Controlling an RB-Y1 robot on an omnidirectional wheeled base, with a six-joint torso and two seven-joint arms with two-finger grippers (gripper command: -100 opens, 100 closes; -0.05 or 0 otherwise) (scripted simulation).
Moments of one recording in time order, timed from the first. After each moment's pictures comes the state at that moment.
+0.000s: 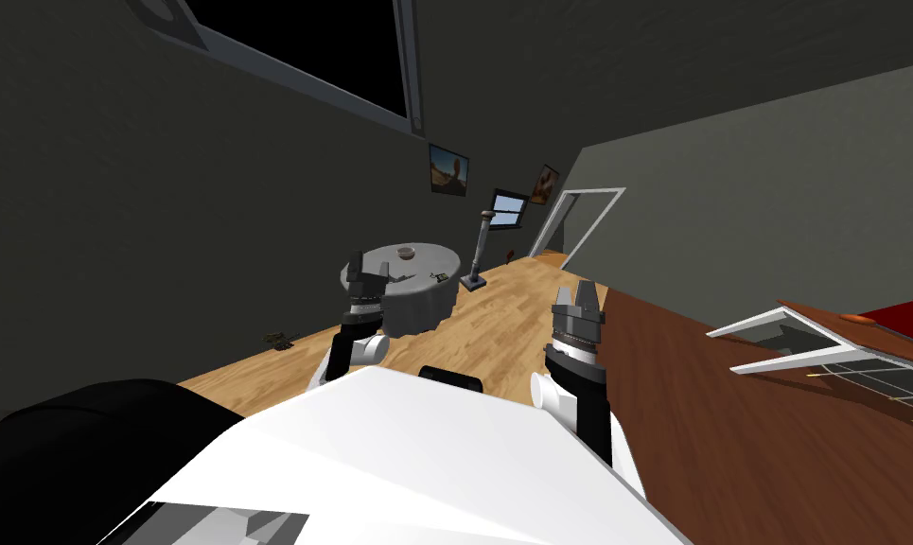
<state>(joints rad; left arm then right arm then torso) 0.48 -0.04 0.06 -2.32 0.05 -0.48 0.03 0.51 0.03 -0.05 -2.38 0.12 -0.45 0.12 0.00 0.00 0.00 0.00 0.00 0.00</state>
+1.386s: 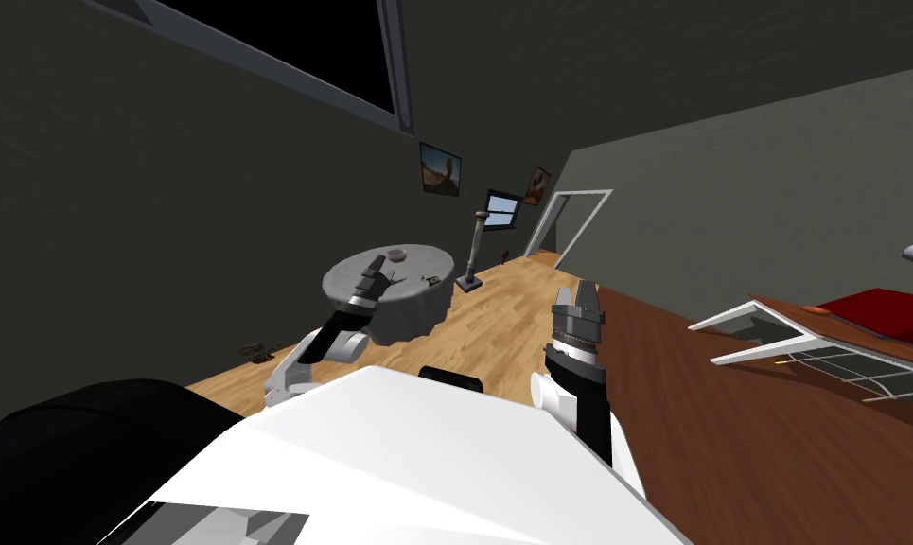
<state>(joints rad) 0.48 0.31 0.14 -2.32 0.11 -0.17 0.03 0.51 0.03 -0.05 -2.38 0.12 -0.45 0.12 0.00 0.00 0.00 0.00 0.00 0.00</state>
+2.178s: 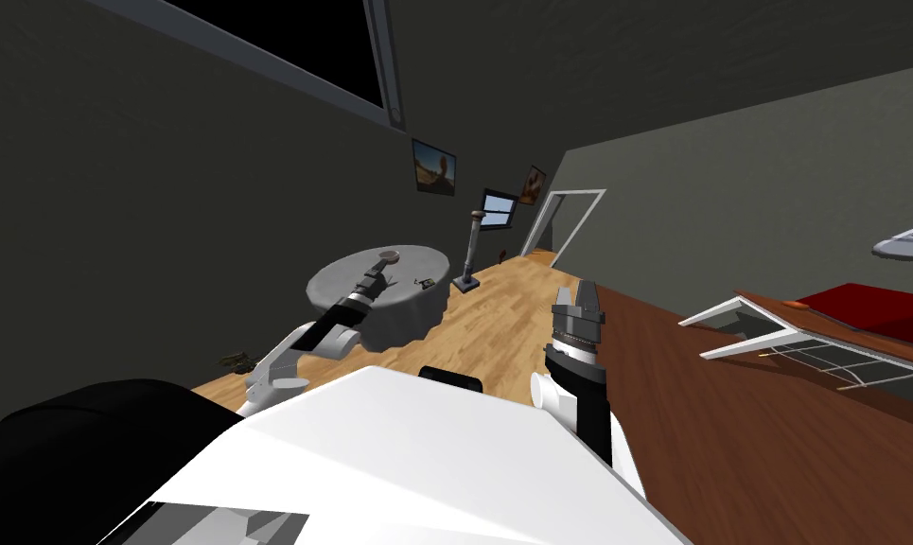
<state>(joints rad) 0.48 0.43 0.19 -2.31 0.16 0.05 0.04 0.51 0.03 -0.05 -2.38 0.12 -0.45 0.12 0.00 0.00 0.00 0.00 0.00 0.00</state>
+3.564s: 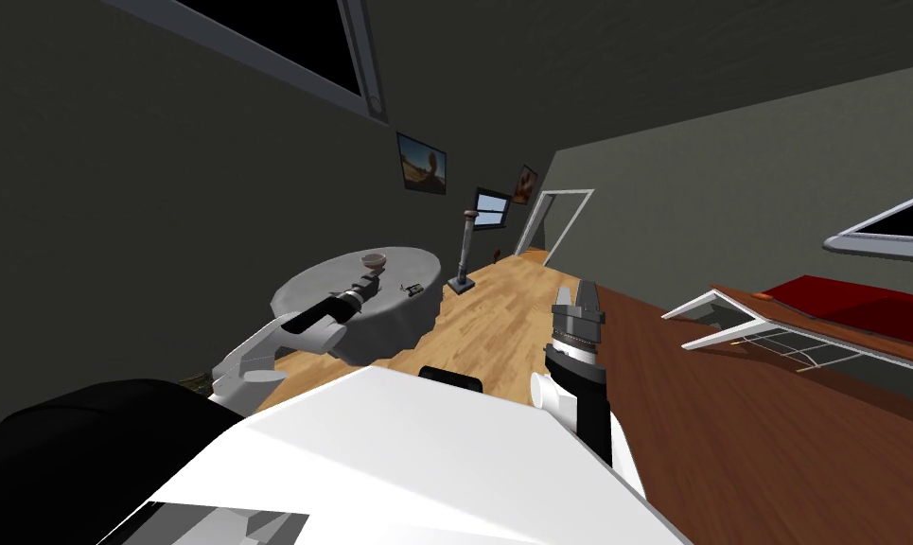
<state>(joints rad) 0.49 0.59 0.29 -2.33 0.25 0.46 0.05 0.51 0.03 -0.05 -2.38 0.12 -0.45 0.12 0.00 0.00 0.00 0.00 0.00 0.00</state>
